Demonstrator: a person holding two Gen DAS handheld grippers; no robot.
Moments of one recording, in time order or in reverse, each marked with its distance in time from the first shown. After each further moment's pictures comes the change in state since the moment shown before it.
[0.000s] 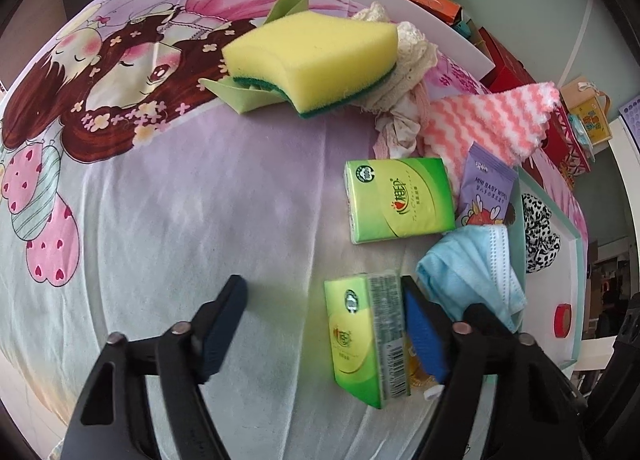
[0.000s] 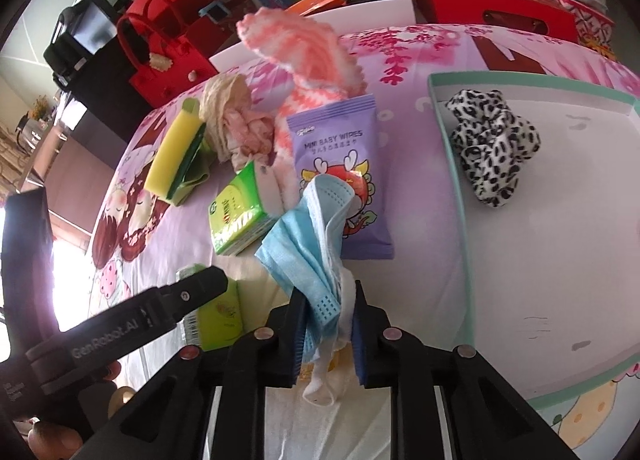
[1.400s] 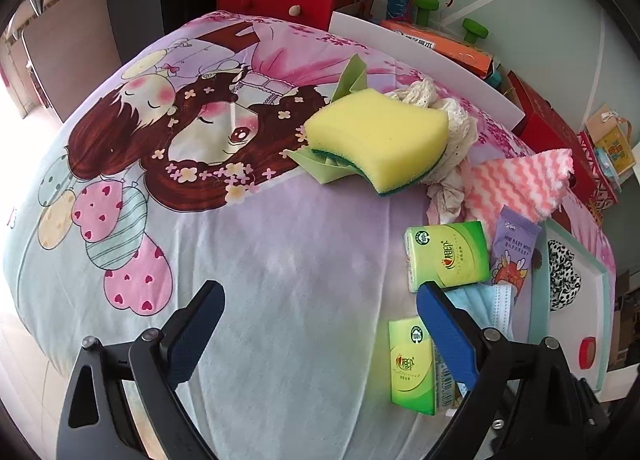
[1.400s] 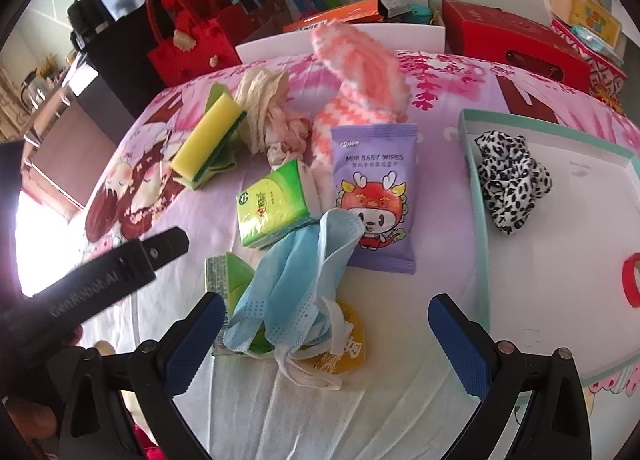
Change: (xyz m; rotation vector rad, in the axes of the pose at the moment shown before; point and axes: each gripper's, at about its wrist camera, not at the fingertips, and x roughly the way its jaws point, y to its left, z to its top) left arm -0.040 0.023 0.012 -0.033 -0.179 0.152; right arm -0.002 0.038 -0.002 -0.150 -0.015 -0.070
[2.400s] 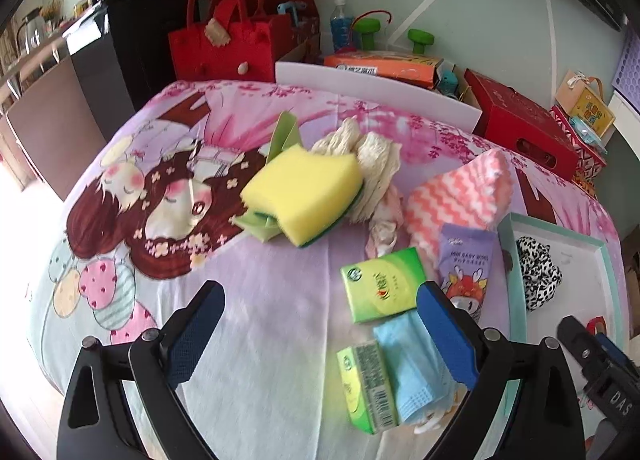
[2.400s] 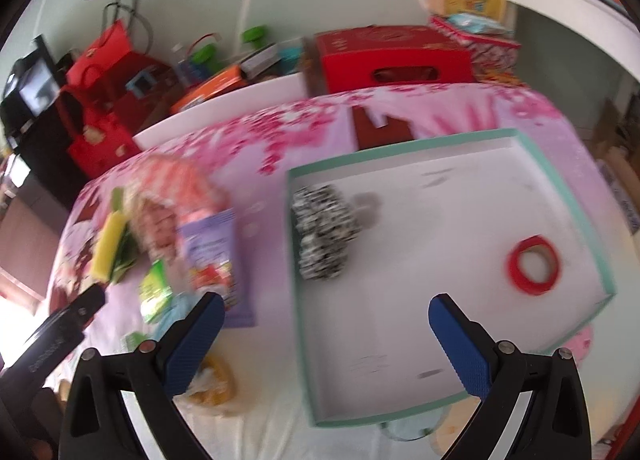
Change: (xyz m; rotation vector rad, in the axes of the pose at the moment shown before) left arm -0.026 -0.057 0.007 0.189 -0.138 0.030; right arm -0.055 -0.093 0.014 0.250 -0.141 -0.181
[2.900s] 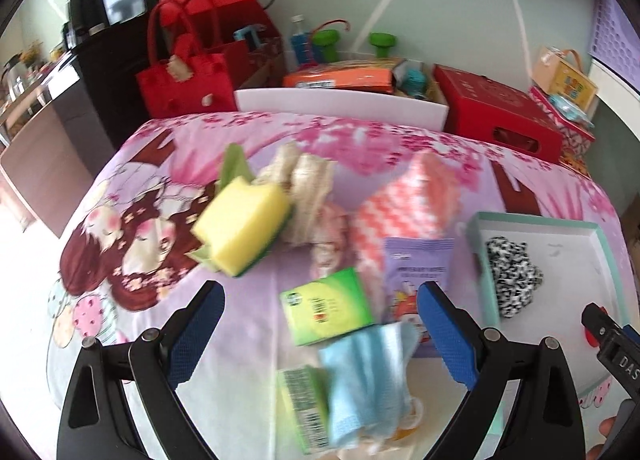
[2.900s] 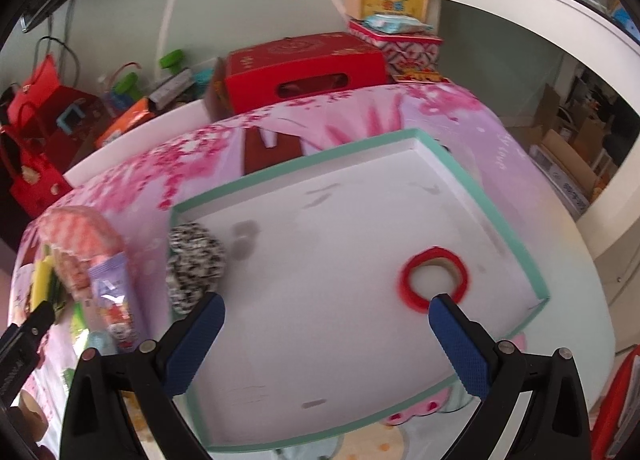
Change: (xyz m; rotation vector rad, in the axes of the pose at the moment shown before) left arm -0.003 -0.055 0.007 0.116 -0.059 0.014; right arm -0.009 -0.070 0.014 0.107 -0.049 -0.216
